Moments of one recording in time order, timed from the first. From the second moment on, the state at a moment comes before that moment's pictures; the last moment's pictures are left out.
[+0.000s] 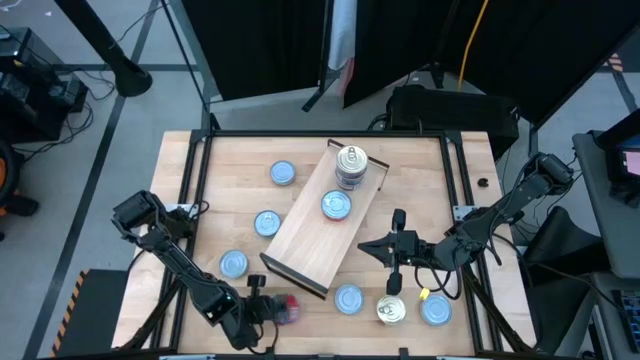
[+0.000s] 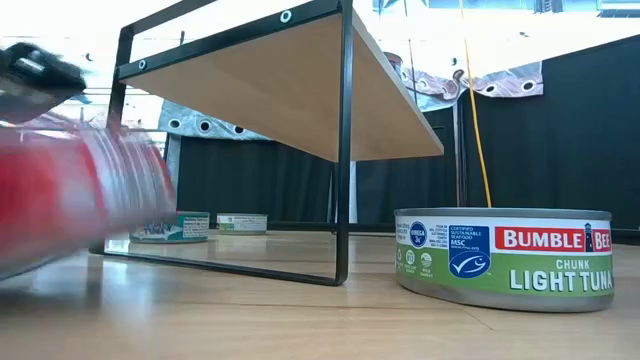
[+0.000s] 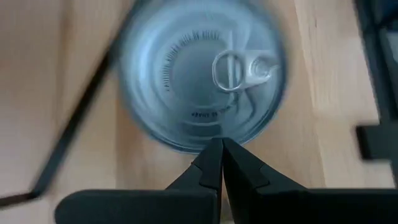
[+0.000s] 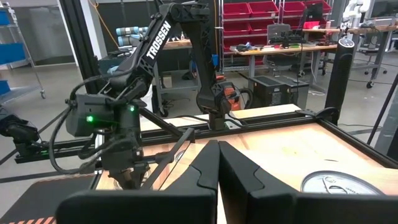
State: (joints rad) left arm -0.84 1.79 1.03 -0.41 -0.34 -0.71; right arm 0.62 1.24 0.79 0.39 0.76 0.18
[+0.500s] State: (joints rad) left arm -0.84 1.78 1.03 -0.52 -0.30 -0.73; right arm 0.62 1.24 0.79 0.38 0.76 0.18
